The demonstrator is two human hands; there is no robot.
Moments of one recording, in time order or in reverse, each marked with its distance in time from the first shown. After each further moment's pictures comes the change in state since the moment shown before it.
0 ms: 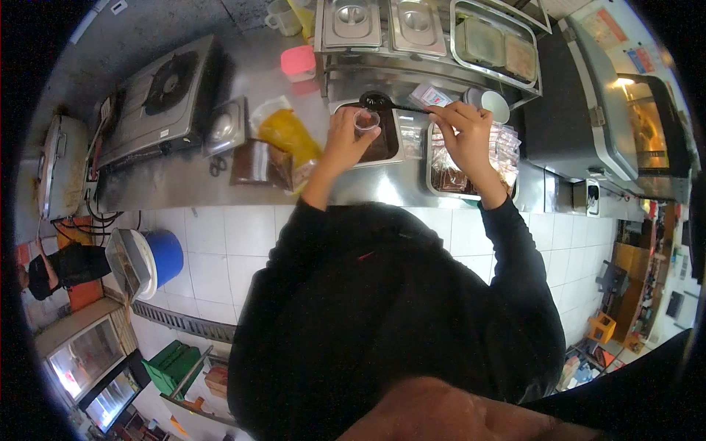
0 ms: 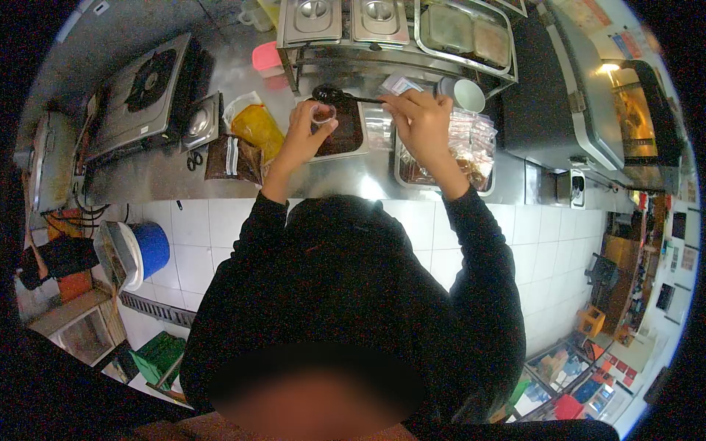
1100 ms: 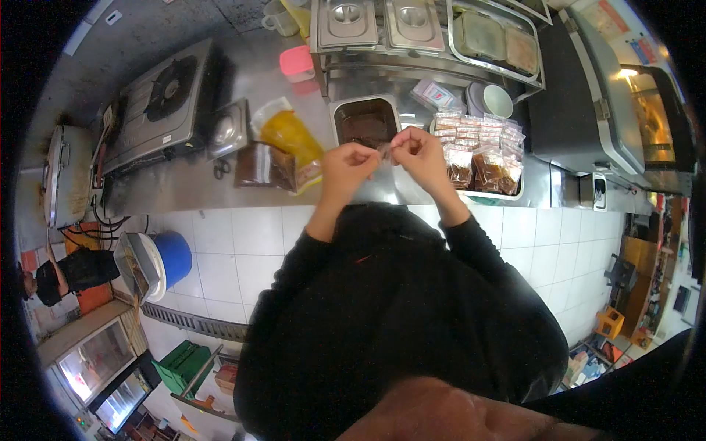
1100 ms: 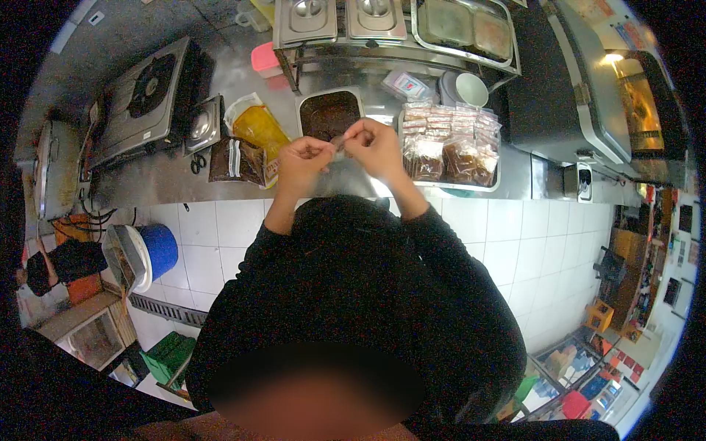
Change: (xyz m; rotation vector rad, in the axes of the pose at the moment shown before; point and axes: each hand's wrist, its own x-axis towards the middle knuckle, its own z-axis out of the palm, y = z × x) left_hand -0.041 0.065 -0.014 -0.705 0.021 -0.578; right_hand -0.045 -0.042 0.067 0.987 -0.227 0.701
